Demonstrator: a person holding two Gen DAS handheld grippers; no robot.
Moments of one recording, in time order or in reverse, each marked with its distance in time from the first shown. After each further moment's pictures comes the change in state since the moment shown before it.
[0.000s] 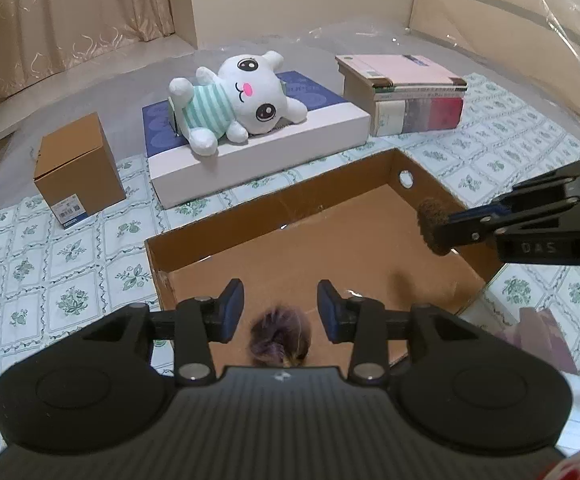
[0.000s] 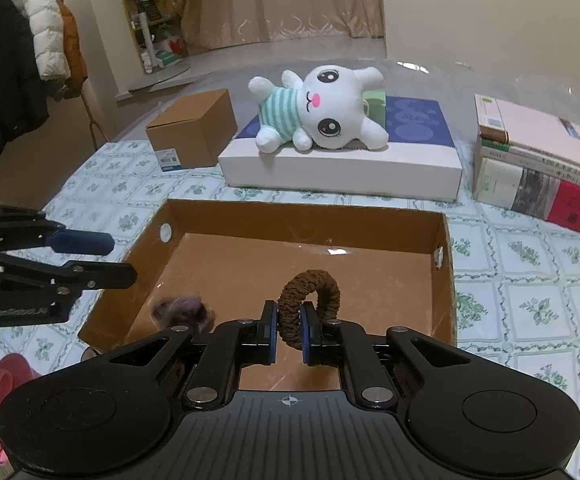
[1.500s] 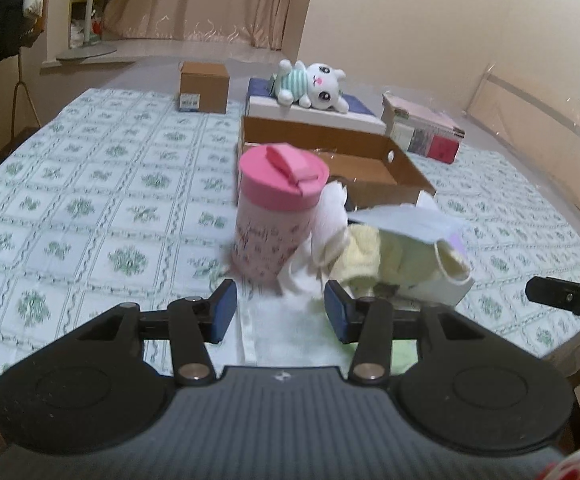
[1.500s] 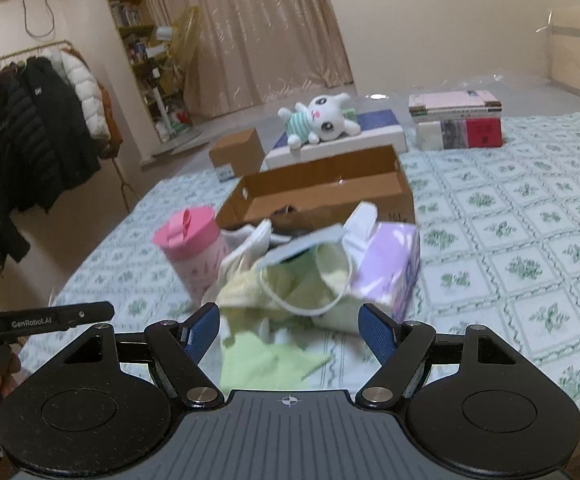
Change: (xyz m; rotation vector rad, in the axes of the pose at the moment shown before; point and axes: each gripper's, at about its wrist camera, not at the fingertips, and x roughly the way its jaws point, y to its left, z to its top) left arm -0.233 -0.085 -0.245 -0.391 -0.145 0.116; right arm -0.244 0.091 -0.245 0.147 -0.220 0.028
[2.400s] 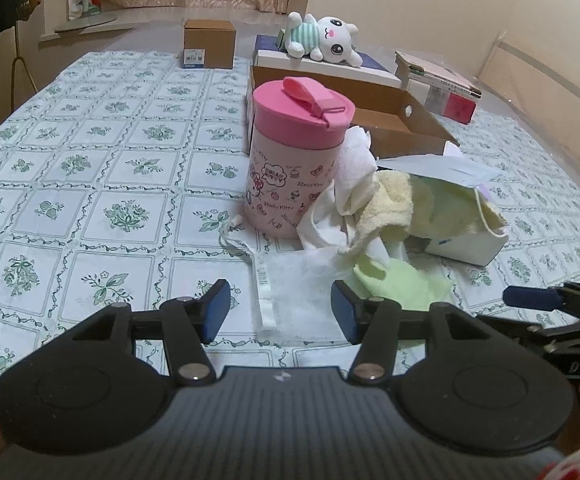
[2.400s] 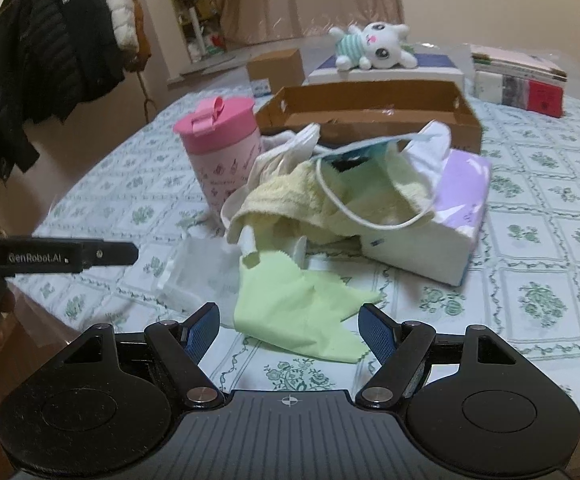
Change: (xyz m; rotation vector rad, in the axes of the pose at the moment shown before) left arm 0.043 0.013 -0.021 0.009 0.106 0.020; right arm 0.078 0.027 -0.044 -0.145 0.198 0.039
